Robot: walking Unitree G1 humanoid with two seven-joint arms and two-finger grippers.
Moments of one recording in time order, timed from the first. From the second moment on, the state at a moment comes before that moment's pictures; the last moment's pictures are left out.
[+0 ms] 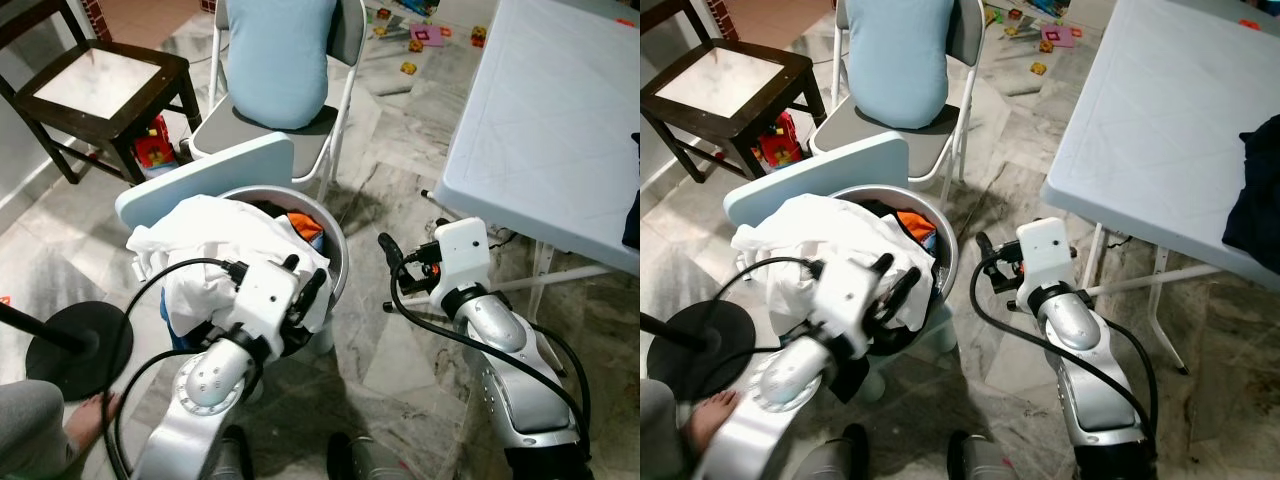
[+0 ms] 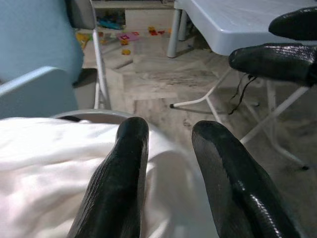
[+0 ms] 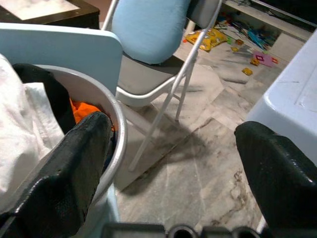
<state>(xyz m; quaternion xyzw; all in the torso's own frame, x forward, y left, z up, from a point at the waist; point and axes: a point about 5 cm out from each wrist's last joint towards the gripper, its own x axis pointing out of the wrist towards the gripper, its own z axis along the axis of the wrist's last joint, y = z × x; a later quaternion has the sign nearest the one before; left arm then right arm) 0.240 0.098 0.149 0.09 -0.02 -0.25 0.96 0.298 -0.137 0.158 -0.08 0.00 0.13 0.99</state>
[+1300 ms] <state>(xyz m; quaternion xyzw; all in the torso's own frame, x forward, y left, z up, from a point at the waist) 0.241 0.188 0.109 -0.06 0.10 0.11 0.99 0.303 -0.132 0.154 -0.07 0.01 0.14 0.99</state>
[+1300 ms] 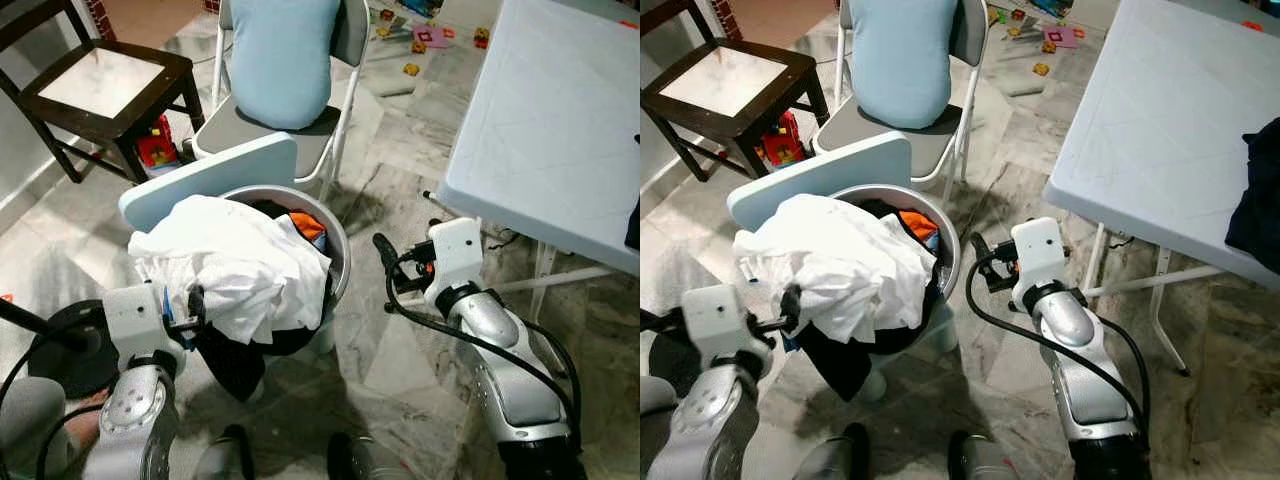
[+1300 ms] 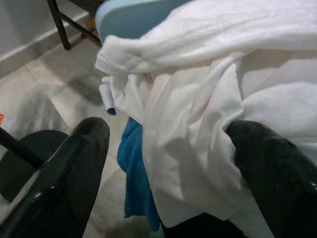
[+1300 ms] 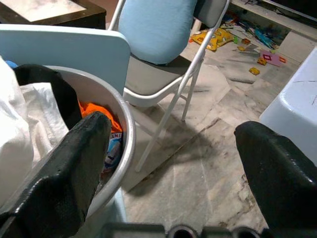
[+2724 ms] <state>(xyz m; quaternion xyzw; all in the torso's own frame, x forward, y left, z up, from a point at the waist) 0.283 0.160 0.088 -0.07 0.12 -0.01 0.99 0.297 -0.132 0.147 -0.07 0.01 0.12 0.99</state>
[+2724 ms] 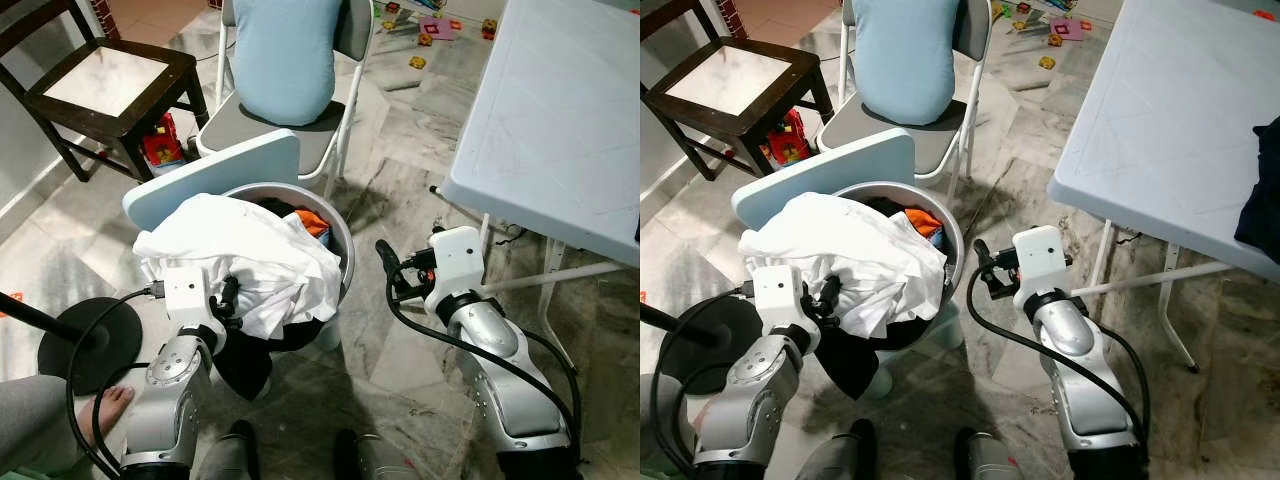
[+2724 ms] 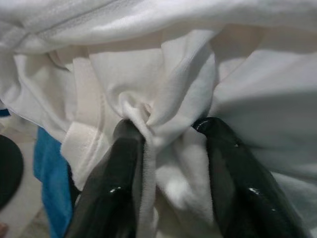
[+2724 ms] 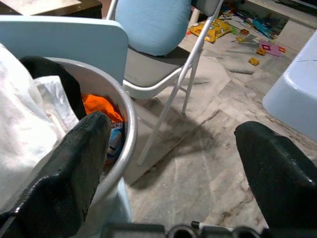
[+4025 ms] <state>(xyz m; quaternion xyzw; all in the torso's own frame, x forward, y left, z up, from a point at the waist) 0.262 0.252 0.191 0.34 -0.08 0.10 0.93 0.302 -0.131 0.146 -0.06 0.00 0.12 0.99</state>
